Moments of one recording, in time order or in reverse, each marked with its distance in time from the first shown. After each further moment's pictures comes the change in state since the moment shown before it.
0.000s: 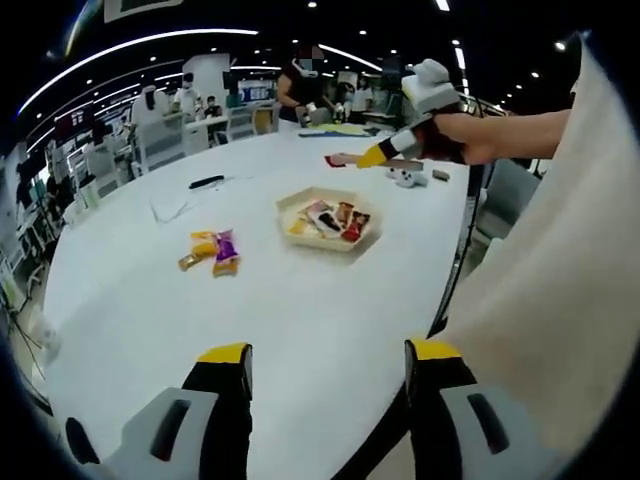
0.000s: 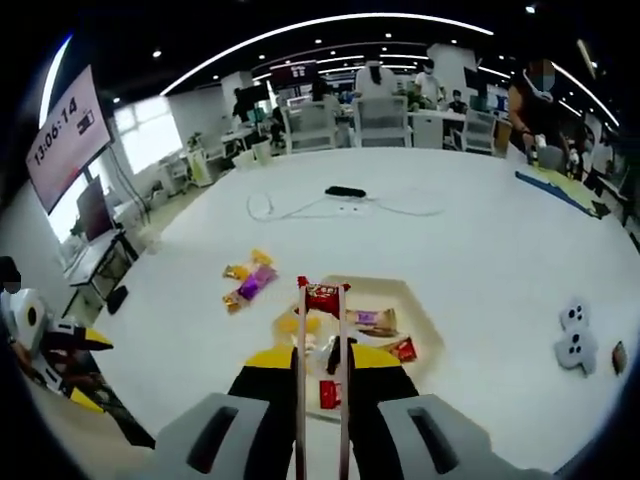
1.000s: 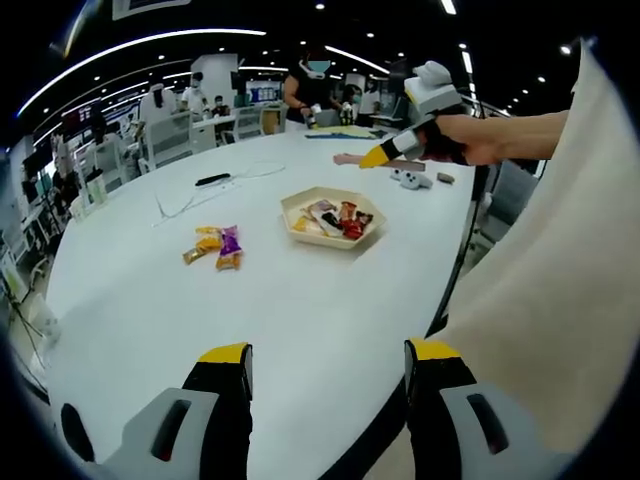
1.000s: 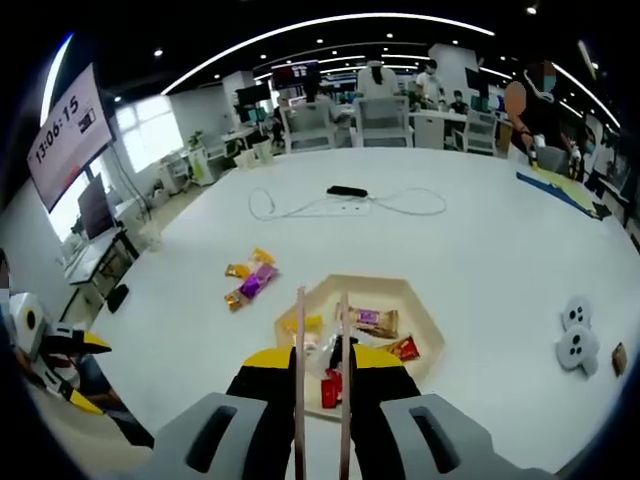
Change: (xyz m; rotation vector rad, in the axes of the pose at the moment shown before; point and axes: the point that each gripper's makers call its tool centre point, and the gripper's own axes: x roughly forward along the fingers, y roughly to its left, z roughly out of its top) left arm -0.006 -0.003 -0.006 -0.029 -0.012 0.029; right arm 0.002 0.008 0.002 -0.014 0.004 0.014
